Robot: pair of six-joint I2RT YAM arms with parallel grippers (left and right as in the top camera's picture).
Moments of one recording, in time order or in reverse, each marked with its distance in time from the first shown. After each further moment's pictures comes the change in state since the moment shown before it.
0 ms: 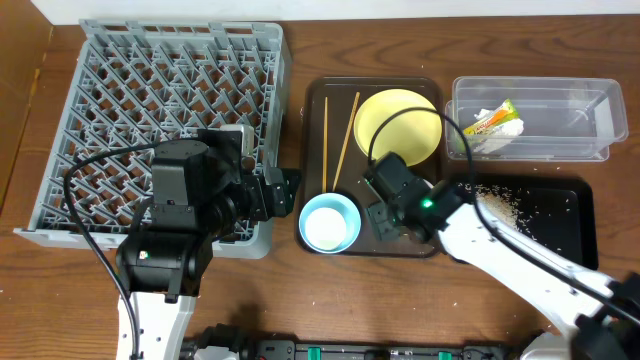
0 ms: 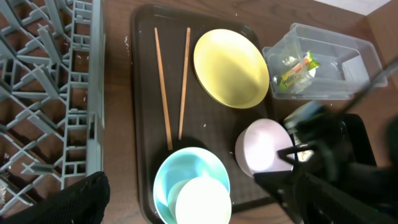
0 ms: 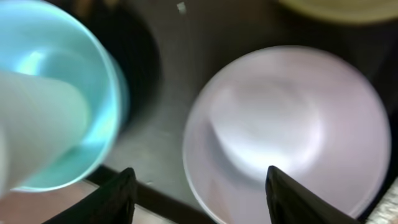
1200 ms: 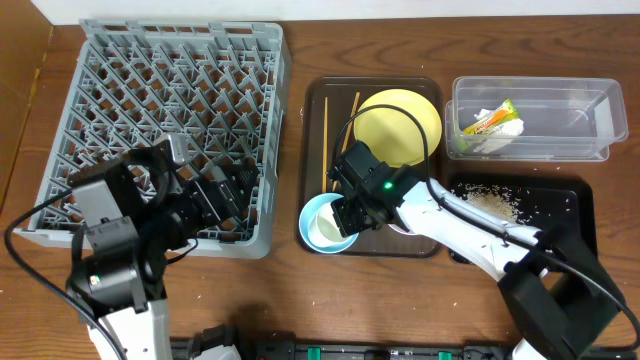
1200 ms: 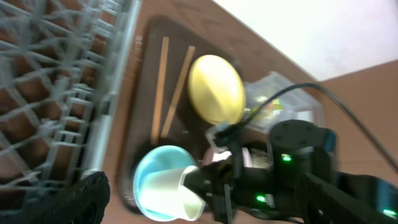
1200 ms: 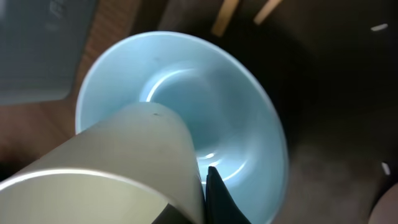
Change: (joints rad) left arm 0.412 -0.031 0.059 -0.164 0.354 -0.049; right arm 0.025 0.254 0.141 0.117 -0.353 0.051
